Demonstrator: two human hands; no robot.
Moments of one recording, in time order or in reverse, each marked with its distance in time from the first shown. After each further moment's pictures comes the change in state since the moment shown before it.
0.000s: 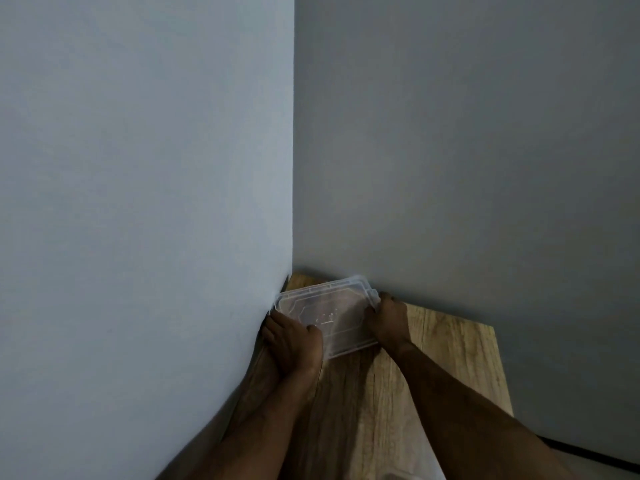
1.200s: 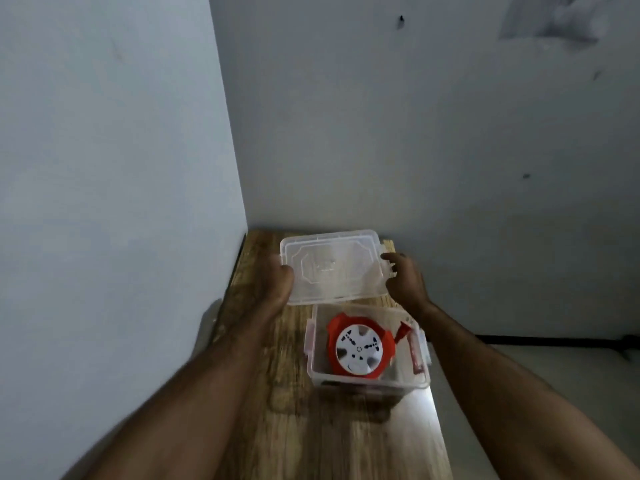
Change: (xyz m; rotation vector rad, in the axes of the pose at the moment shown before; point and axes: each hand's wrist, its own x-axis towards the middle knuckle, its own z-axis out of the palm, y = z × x) left_hand -0.166 -0.008 -0.118 -0.200 -0.242 0.392; right_hand -0.256 0.069 -0.181 0.098 0.240 -0.015
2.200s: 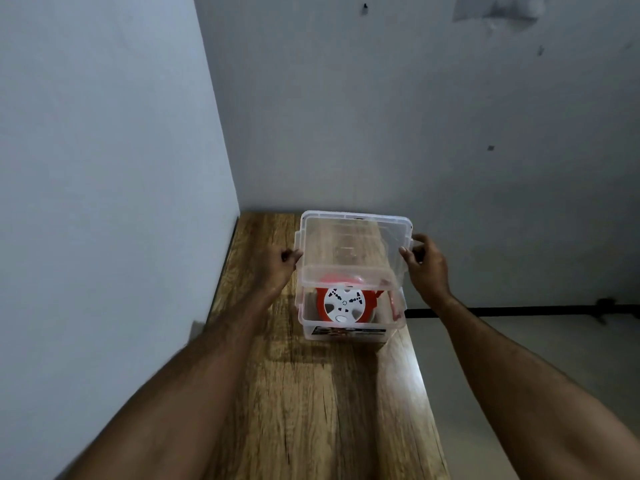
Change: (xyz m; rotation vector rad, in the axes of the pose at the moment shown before) left_hand -0.090 -0.008 -0.016 0.049 -0.104 0.305; right_hand -0.096 0.038 -0.059 0.290 0.236 0.057
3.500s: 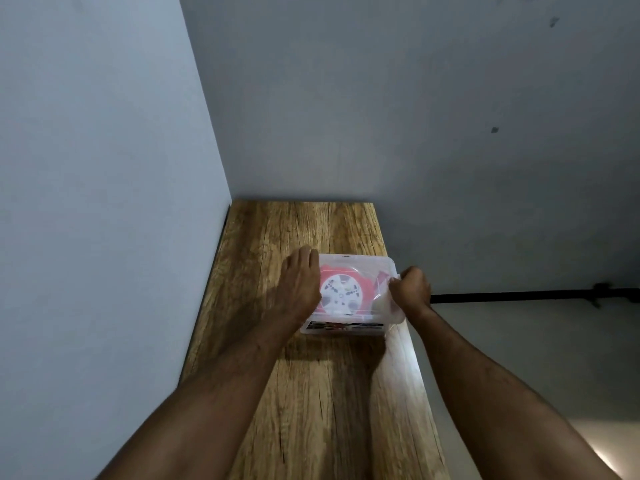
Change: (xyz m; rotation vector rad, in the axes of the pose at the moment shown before) left_hand -0.033 -0.001 0.064 0.703 -0.134 0.326; right_hand -0.030 0.024 0.041 -0.254 -0.079 0.485
